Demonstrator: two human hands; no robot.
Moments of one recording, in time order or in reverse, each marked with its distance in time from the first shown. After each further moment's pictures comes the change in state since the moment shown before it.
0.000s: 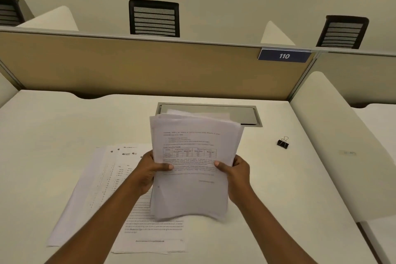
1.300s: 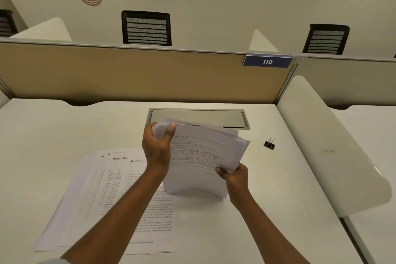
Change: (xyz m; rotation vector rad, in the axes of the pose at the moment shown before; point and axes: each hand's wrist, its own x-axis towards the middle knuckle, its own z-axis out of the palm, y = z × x) left_hand -0.008 0.055 0.109 0.199 0.579 0.501; right_hand -0.011 -0.007 -0.034 -0.135 0.014 -0.237
